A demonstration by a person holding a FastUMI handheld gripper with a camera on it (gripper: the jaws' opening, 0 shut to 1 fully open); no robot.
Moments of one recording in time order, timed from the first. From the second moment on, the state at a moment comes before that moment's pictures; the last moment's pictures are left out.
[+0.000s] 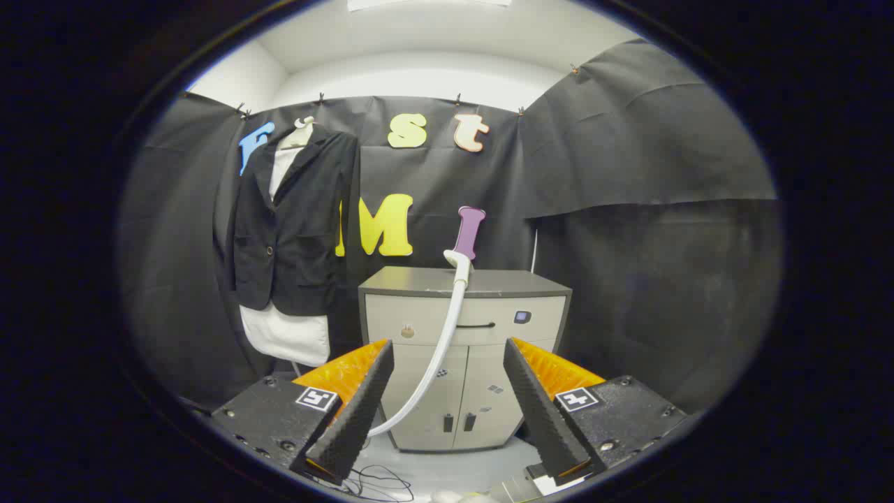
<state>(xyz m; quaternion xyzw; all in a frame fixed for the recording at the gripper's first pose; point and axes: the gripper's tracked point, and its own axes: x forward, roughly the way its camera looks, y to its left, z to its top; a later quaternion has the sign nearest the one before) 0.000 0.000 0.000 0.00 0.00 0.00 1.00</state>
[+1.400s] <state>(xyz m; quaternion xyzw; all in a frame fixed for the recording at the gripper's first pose) 0.104 -0.030 0.064 0.01 0.01 -0.01 1.00</state>
